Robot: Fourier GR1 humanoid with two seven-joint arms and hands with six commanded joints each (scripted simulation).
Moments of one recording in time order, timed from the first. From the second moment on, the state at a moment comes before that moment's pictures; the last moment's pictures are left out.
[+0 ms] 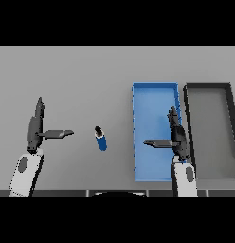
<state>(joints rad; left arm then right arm) -0.11 0.43 -0.16 -1.48 0.24 0.26 0.01 0.00 0.00 0.00 -1.57 0.00 0.00 0.00</state>
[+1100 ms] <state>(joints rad) -0.03 0.69 -0.37 -1.66 0.22 -0.22 -0.04 0.04 -0.14 0.12 -1.68 0.19 0.06 -0.05</state>
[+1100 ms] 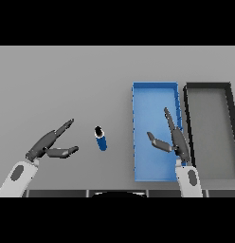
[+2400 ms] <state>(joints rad) -0.20 0.26 -0.54 -1.36 0.08 -0.18 -0.13 0.04 -0.15 0.10 -1.67 0.18 0.06 -0.03</state>
